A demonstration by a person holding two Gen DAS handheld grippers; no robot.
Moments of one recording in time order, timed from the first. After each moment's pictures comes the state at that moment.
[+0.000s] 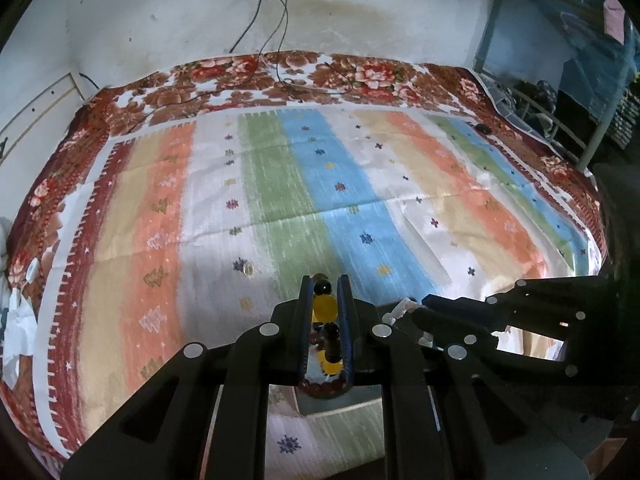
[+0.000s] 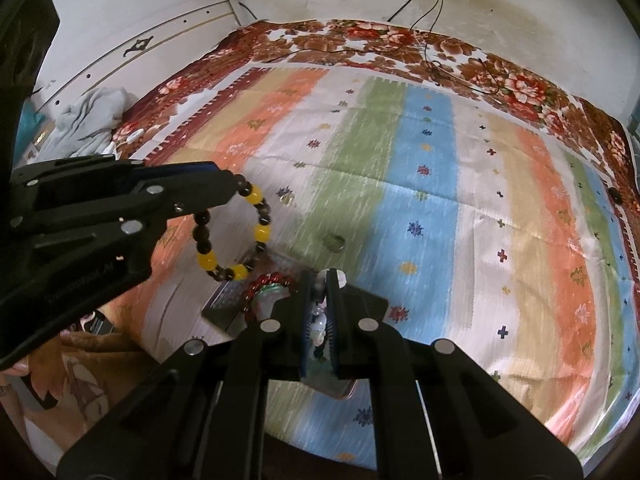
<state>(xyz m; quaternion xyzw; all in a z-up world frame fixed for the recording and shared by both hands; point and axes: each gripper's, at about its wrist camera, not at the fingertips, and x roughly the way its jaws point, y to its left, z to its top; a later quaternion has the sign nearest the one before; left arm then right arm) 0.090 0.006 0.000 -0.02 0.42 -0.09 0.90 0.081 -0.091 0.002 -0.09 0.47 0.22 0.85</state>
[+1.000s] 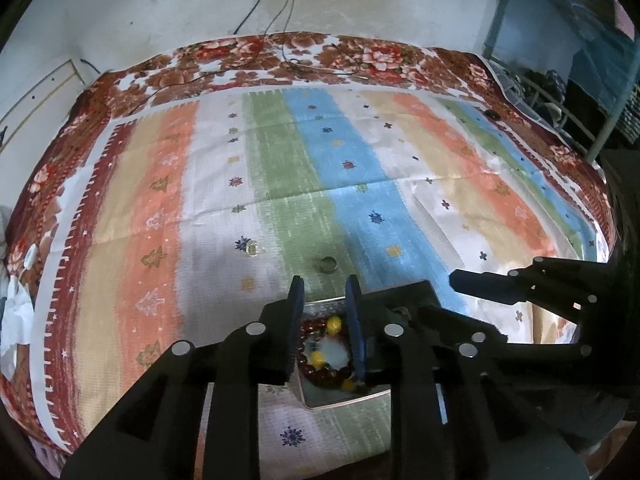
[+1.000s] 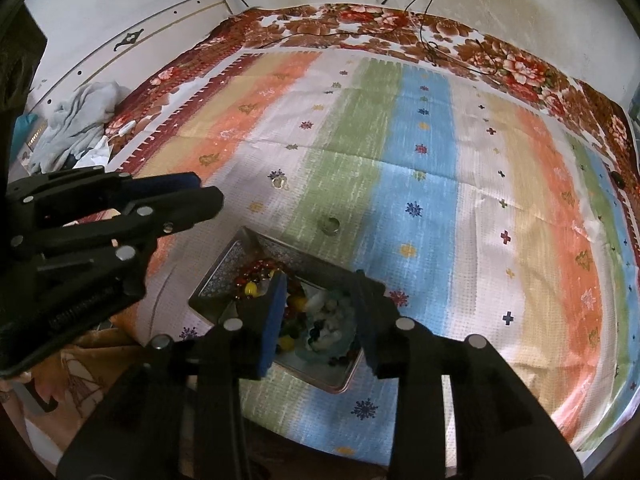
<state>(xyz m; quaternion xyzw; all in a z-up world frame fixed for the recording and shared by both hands) 0.096 0.013 -0.016 -0.02 0.45 -0.07 0.89 0.093 -0.100 -0.014 -0.08 0.49 0.20 0.84</state>
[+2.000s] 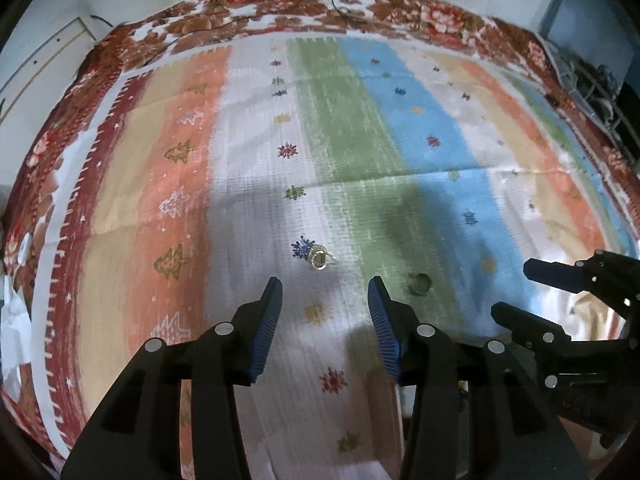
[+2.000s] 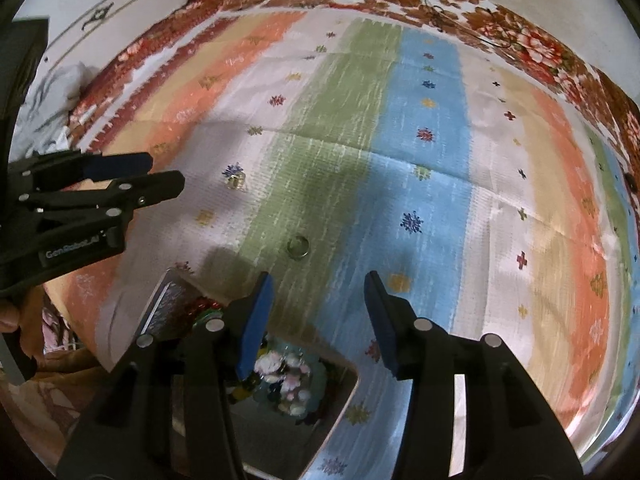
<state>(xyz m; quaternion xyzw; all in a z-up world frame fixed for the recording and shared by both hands) 0.189 0.062 -0.078 -0.02 0.53 -0.02 0.84 0.182 -0.081 -0.068 -0.12 0.56 0.19 0.80</state>
